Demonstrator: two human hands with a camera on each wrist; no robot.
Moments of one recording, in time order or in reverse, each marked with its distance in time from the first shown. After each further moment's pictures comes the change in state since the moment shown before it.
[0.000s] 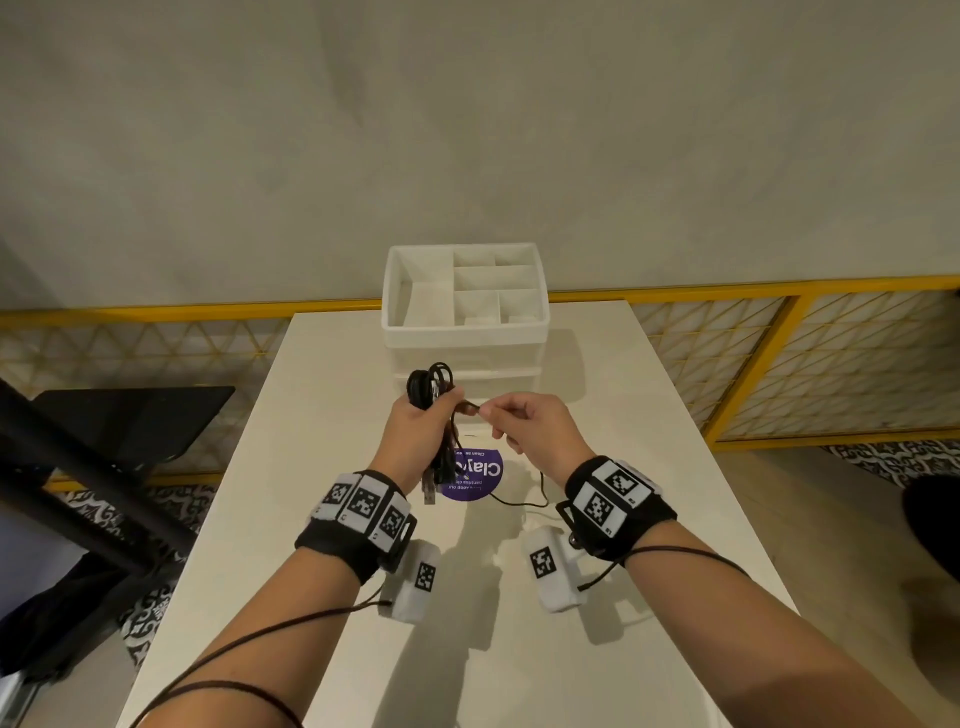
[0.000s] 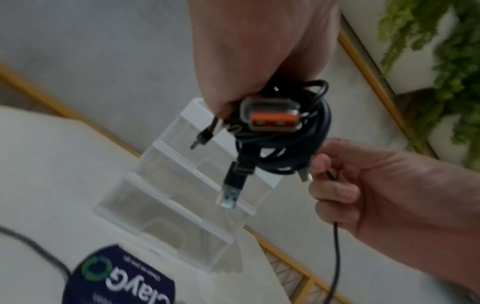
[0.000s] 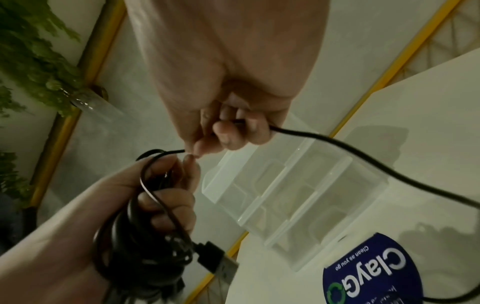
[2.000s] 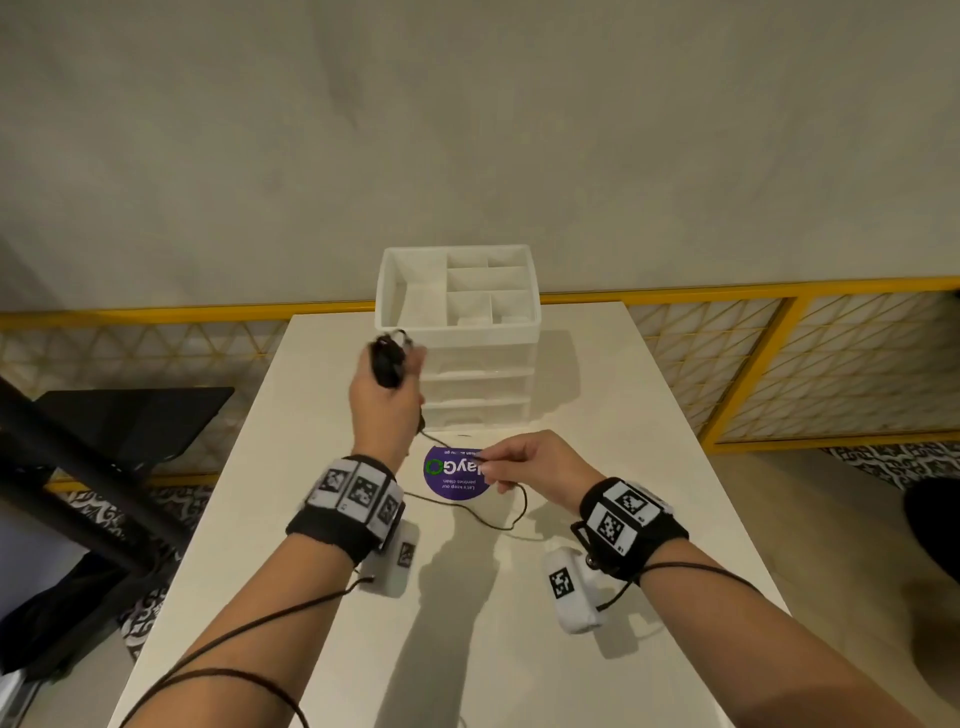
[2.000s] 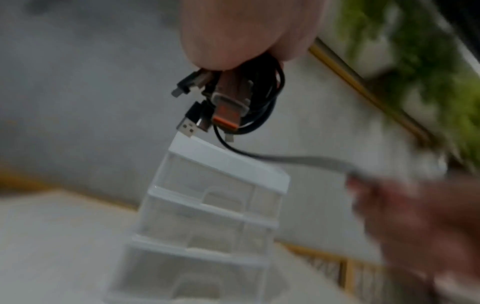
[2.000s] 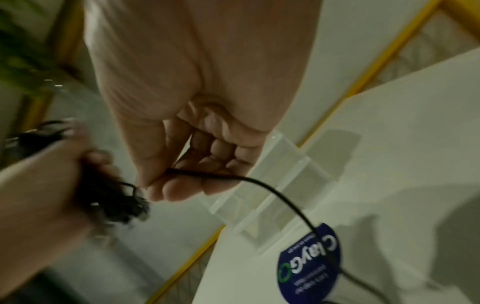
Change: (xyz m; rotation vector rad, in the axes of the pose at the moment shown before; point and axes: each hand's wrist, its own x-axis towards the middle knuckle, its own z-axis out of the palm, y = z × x) left_hand -0.007 0.028 0.000 0.001 0.351 0.301; right_hand -0.022 0.028 -0.020 0.045 -0.281 0.118
